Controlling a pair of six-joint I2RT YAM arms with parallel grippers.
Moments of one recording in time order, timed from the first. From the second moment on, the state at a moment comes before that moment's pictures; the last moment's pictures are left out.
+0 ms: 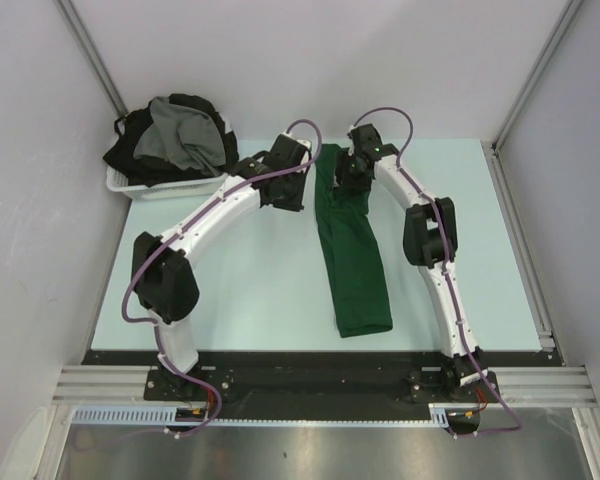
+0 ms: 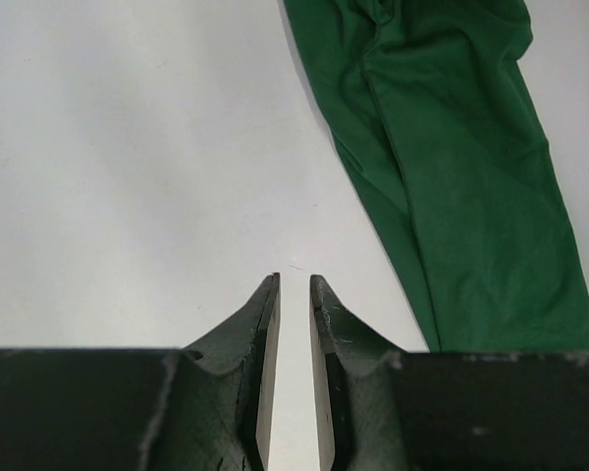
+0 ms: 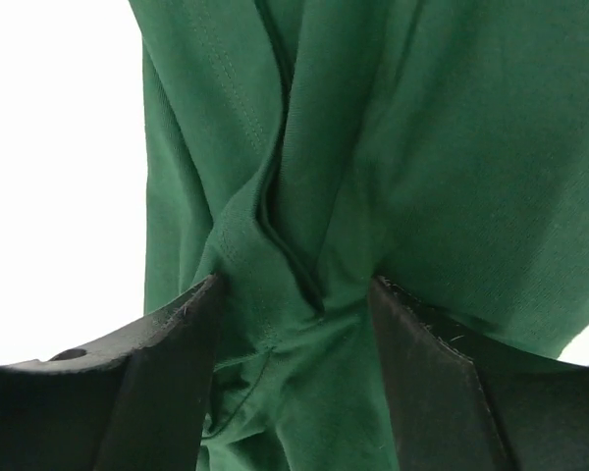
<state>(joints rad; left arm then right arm) -0.59 1.85 1.75 -0.81 -0.13 -0.29 0.33 2.60 2.39 -0.73 -0.16 0.36</state>
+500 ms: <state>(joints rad) -0.67 1.96 1.78 -0.80 -0.04 -0.31 0.25 2.59 2.41 -0.66 -0.08 0.32</state>
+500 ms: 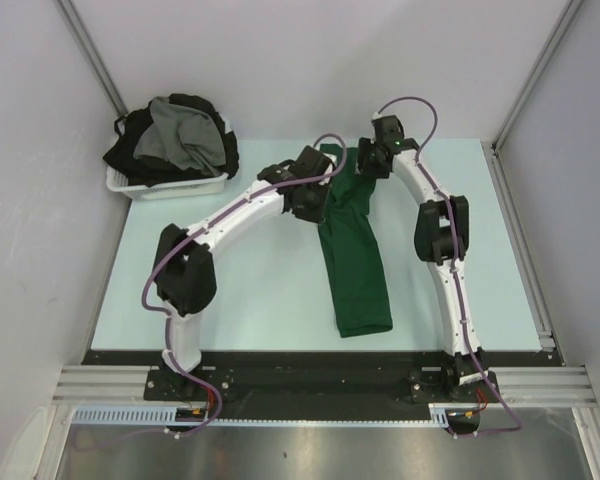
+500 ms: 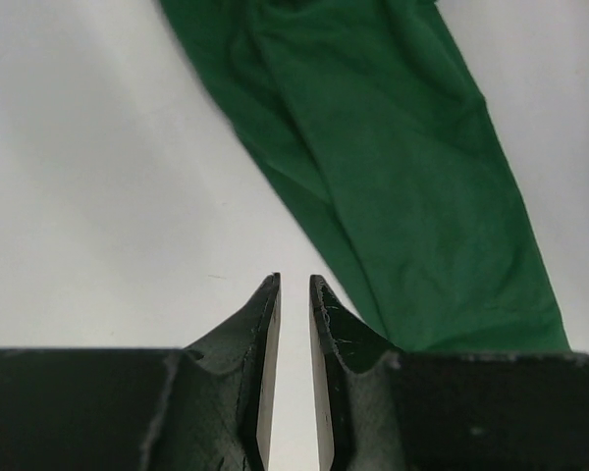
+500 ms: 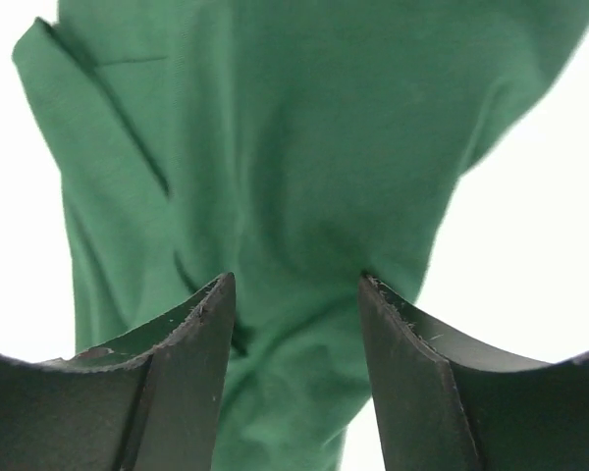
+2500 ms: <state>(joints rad) -0.54 2.44 2.19 -0.59 0.13 -0.44 0.49 1.63 1.09 -0.67 -0.17 0.42</state>
